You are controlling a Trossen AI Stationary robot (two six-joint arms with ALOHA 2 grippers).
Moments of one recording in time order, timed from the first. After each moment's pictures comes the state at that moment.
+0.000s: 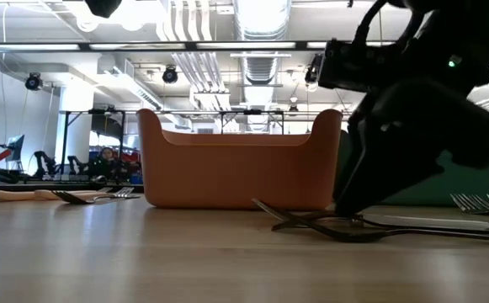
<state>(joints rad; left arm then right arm) -0.60 1.19 0.69 0.43 -0.80 -0.30 0.50 1.88 1.05 -0.32 0.47 0.60</state>
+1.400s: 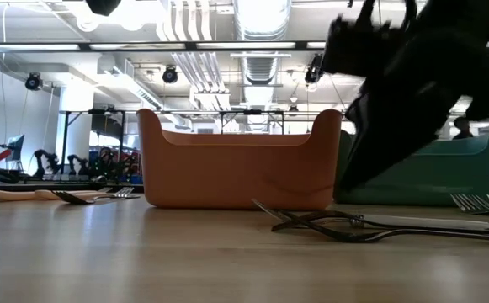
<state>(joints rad) -0.60 1.18 0.69 0.44 -0.80 -0.30 0.47 1.78 1.00 -0.28 0.34 0.53</state>
